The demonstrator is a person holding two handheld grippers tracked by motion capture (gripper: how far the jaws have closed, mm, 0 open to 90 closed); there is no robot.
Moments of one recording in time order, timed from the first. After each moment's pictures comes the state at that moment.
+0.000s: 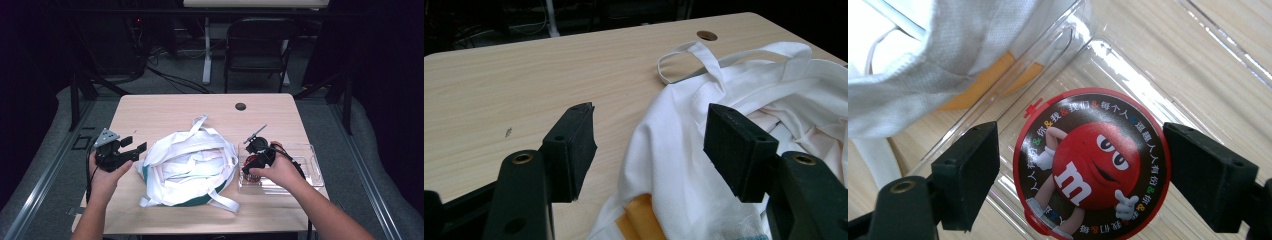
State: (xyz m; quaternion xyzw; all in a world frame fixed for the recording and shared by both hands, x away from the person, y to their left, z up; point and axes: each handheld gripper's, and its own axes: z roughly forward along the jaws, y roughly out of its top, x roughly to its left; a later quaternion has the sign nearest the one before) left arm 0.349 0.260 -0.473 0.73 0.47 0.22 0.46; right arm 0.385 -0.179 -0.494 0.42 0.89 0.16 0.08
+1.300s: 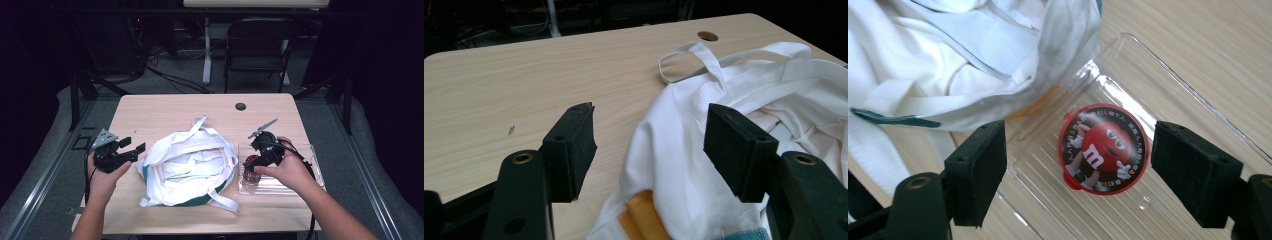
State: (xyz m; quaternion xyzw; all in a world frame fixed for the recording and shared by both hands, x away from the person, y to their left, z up) left arm 0.346 0.263 -0.472 0.72 0.47 0.22 0.46; right arm 0.355 -0.182 -0.437 0.40 0.88 0.22 0.10
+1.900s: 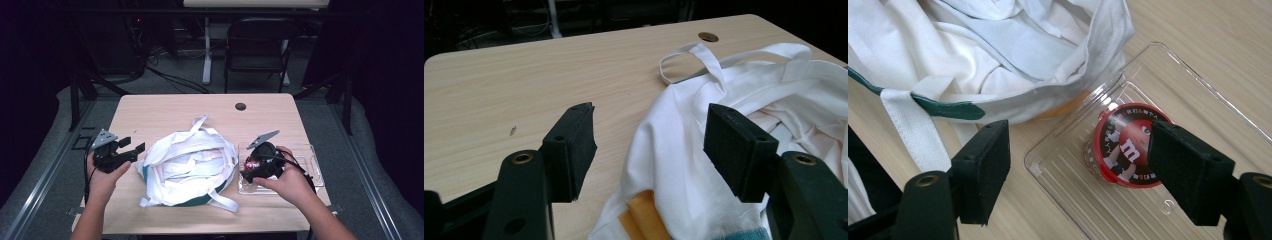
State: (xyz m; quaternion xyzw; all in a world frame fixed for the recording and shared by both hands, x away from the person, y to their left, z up) left arm 0.345 0.263 -0.471 0.72 0.47 0.22 0.46; right arm 0.322 -0.176 -0.435 0.37 0.88 0.25 0.12
